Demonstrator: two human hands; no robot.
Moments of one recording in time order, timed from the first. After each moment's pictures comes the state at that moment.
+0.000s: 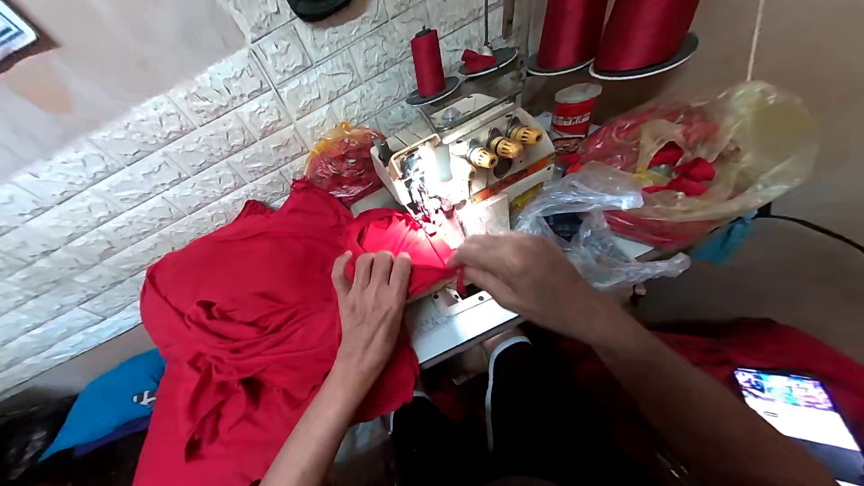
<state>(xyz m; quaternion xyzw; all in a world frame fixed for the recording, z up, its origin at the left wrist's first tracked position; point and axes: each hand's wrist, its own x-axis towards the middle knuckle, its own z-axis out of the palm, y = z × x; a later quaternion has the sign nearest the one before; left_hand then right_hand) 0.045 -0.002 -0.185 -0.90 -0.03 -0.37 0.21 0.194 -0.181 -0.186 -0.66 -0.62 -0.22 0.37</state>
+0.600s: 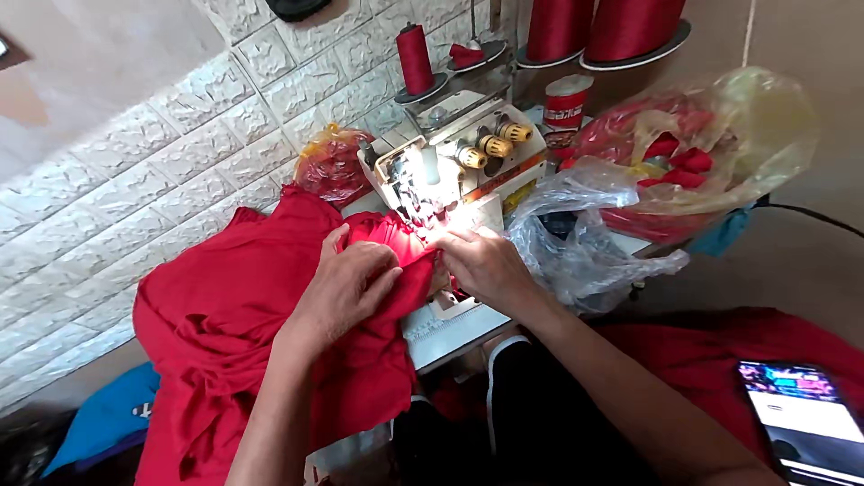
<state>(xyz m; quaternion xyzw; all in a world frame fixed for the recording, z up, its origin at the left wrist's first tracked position) 0.052 0.039 -0.124 -0.98 0.11 -0.18 -0.02 0.210 -0.134 -0.224 -0.68 -0.53 -0.27 0.42</state>
